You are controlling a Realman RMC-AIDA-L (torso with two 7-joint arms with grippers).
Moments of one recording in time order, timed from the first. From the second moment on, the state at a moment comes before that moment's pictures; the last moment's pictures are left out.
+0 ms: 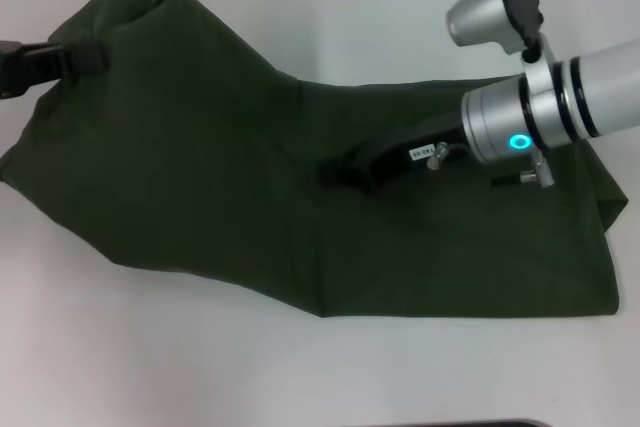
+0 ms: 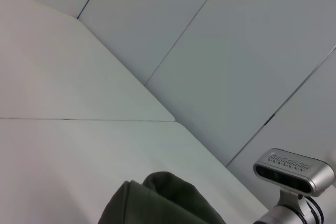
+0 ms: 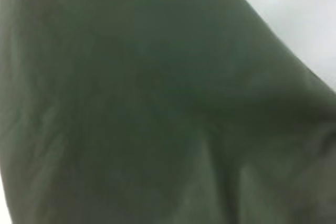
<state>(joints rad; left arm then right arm) -0.50 -2.02 0.41 0.93 2.10 1.89 -1.98 0.85 2.10 -0.85 -0.28 -2.17 -1.20 1.69</state>
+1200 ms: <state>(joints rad) -0.51 -2.02 0.41 0.92 2.10 1.88 -1.98 0.85 2.10 -0.92 -0.32 -2.12 -1.16 1.75</state>
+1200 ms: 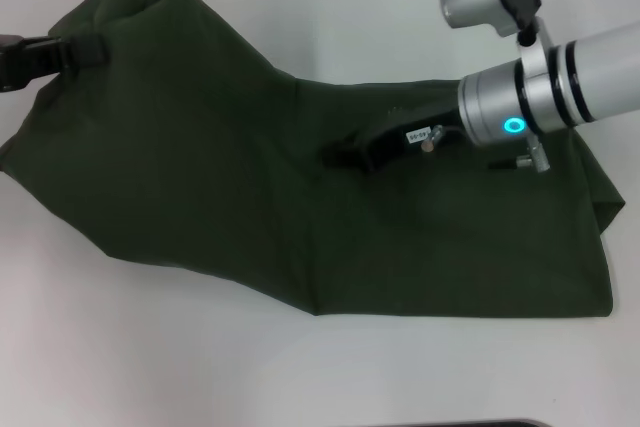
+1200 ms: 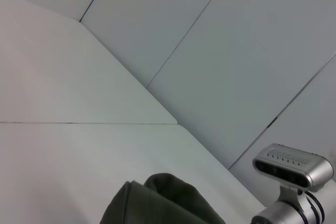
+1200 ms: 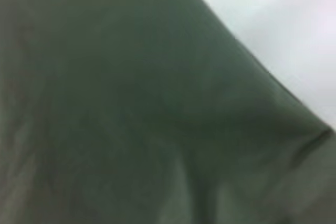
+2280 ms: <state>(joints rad) -0.51 -2.02 0.41 0.92 2.10 1.88 -1.97 0.87 2.10 -1.05 -0.32 -2.08 -1.07 1.85</state>
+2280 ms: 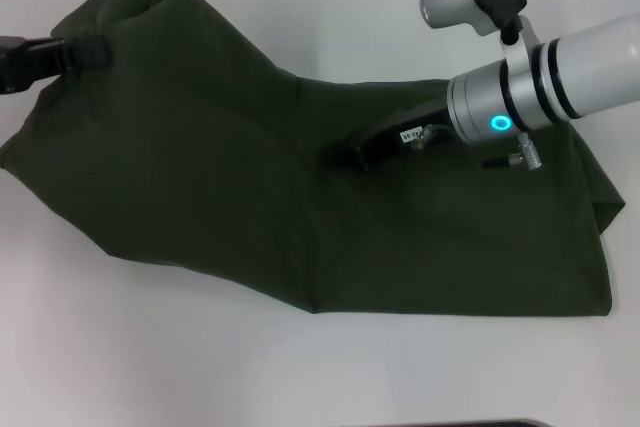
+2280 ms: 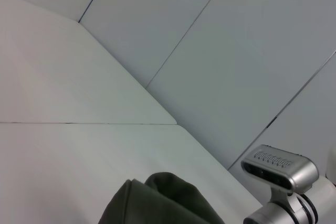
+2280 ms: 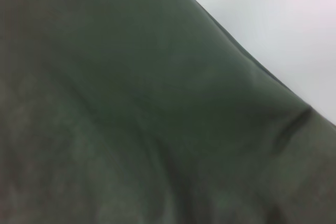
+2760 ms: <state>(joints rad) -0.50 -2.02 0.41 0.92 2.10 1.88 -1.97 0.81 2.09 -1.04 -0.37 -2.02 -1.12 1.81</state>
